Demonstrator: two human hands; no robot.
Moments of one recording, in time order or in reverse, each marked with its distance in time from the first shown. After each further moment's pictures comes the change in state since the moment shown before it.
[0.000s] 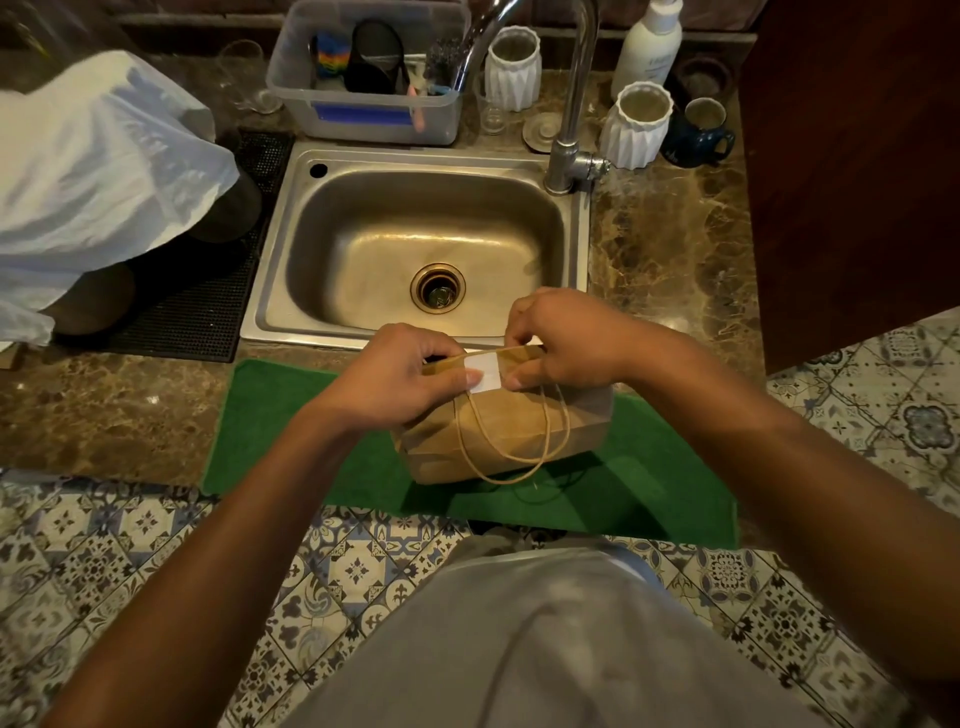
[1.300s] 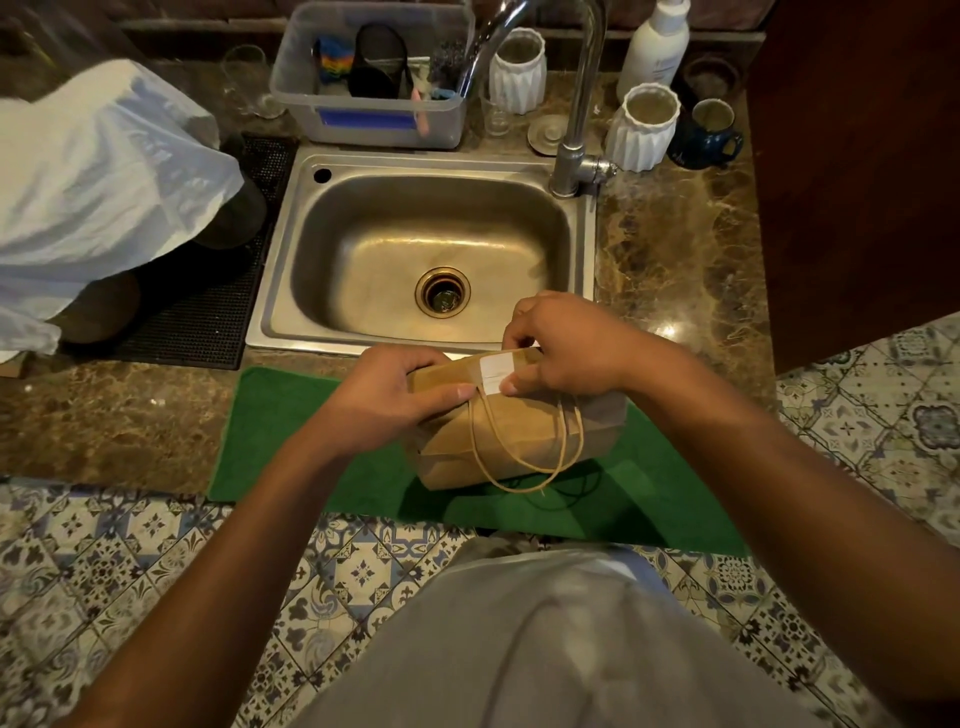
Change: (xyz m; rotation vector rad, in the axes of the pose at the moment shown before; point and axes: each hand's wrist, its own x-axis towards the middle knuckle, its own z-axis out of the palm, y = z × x) left_hand -0.011 -0.020 -0.004 -0.152 0.050 -0.054; right_hand 0.008 -0.001 0.001 0.044 0.049 0.048
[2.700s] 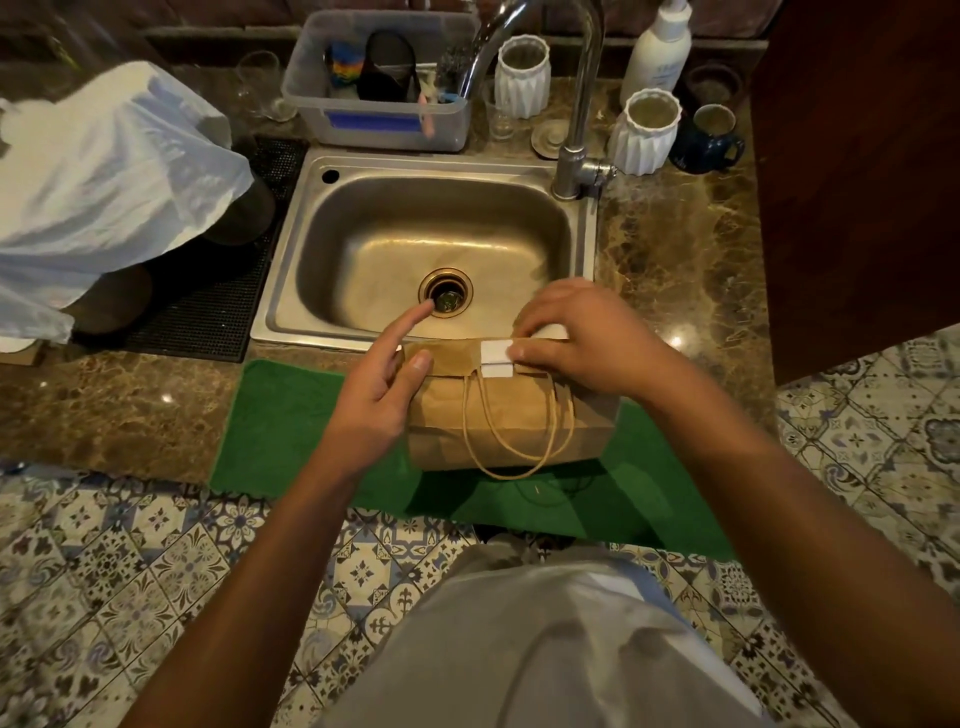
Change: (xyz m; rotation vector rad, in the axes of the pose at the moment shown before) left_hand -0.013 -0.022 0.031 -0.272 0.265 0.098; right_hand -0.022 0.023 0.011 0.096 0.250 0.040
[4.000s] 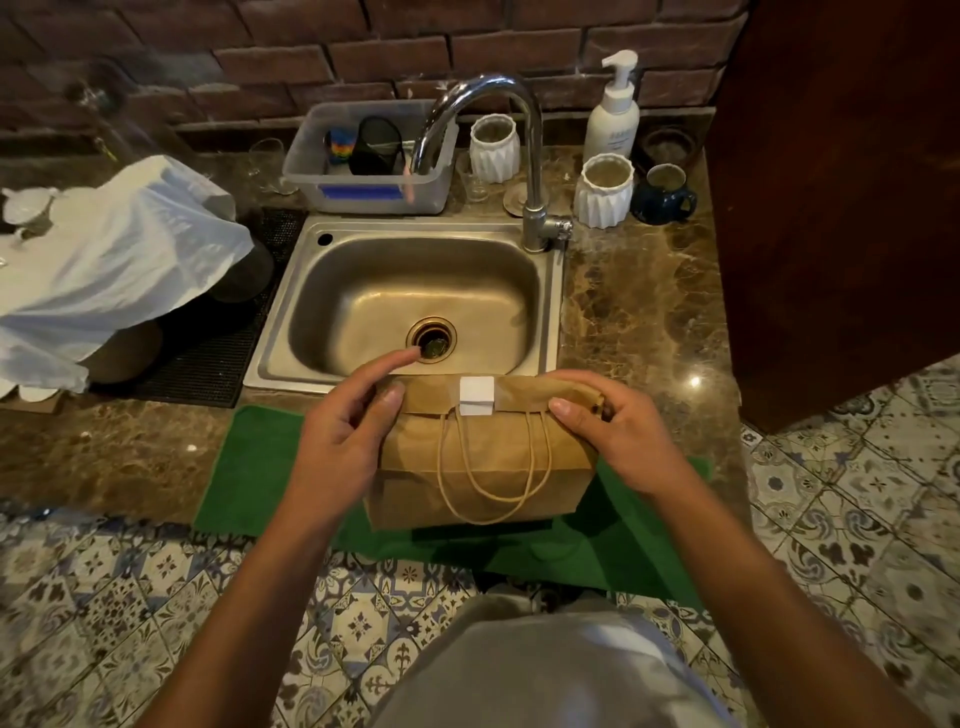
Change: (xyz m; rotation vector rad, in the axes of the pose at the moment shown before) left_hand -0.025 0.078 0.047 -0.009 0.198 0.106; right_hand -0.094 0.060 0.016 1.007 0.252 0.087
